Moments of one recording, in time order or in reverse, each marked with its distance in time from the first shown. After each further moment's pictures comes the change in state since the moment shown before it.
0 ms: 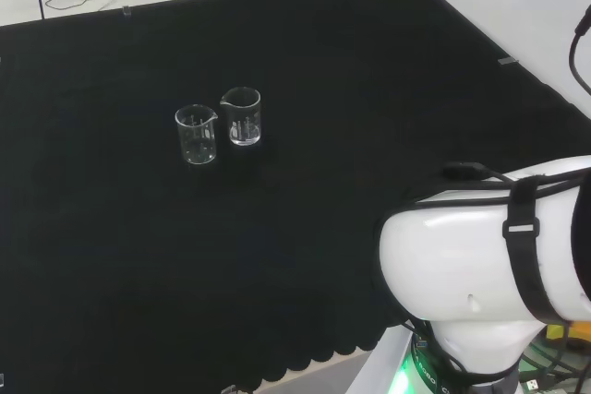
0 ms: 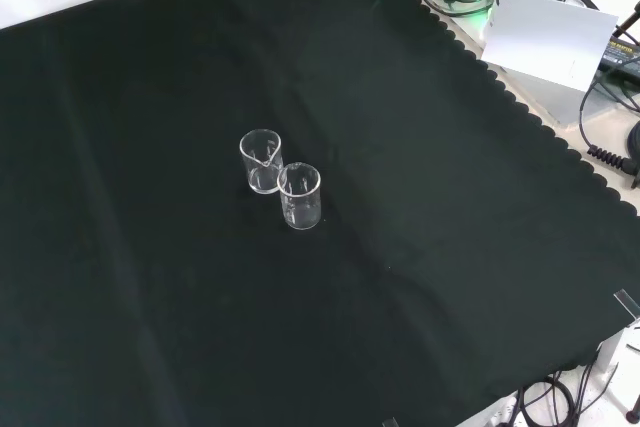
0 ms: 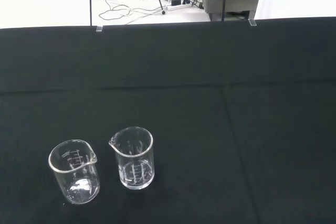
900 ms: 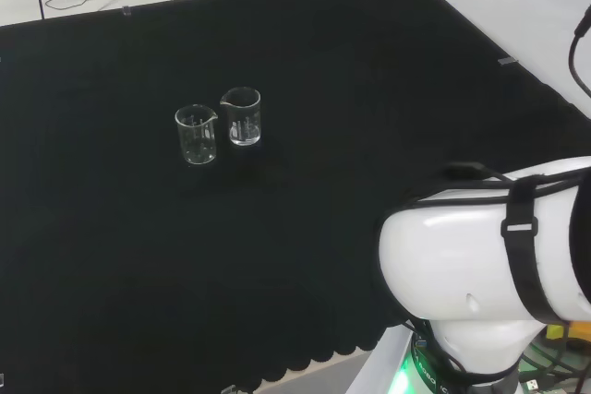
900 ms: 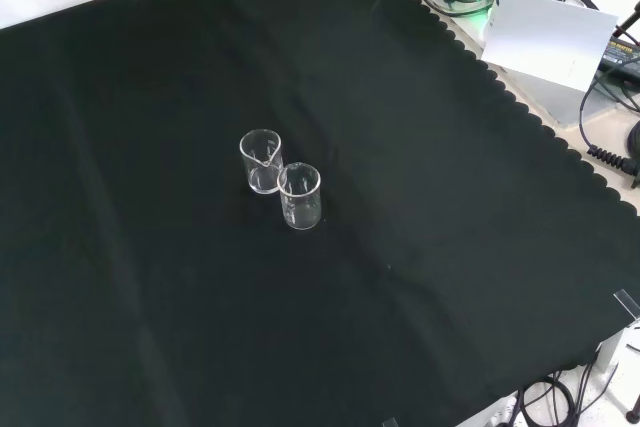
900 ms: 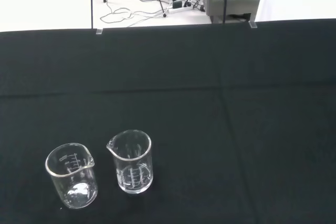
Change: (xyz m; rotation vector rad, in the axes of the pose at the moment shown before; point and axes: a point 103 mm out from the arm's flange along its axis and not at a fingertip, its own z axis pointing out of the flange) arm -0.006 0.003 0.004 -0.011 0.007 0.002
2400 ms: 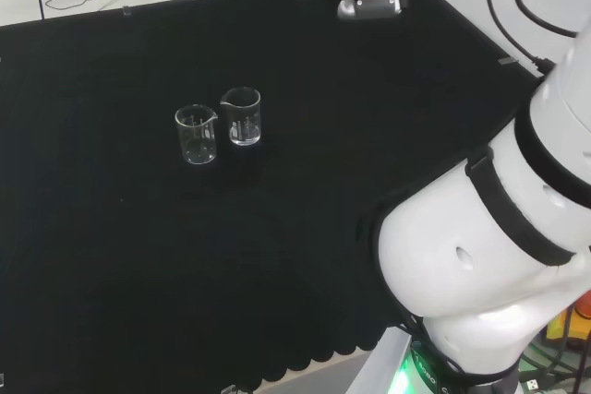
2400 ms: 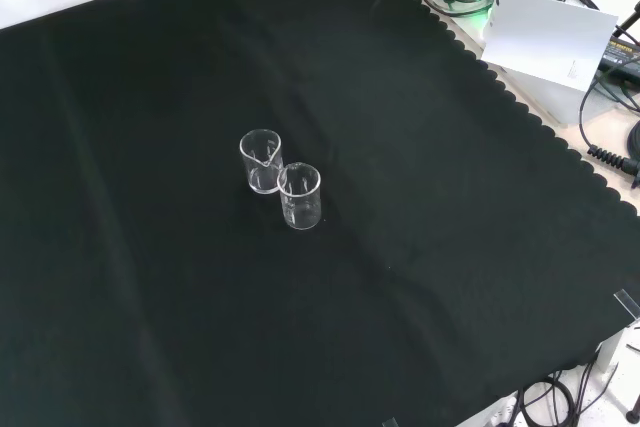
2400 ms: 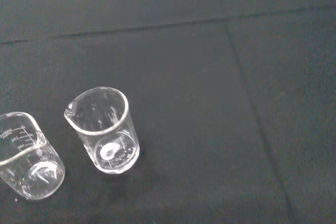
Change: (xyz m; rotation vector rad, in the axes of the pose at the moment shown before) arm -0.014 0.135 0.138 0.172 0.060 0.023
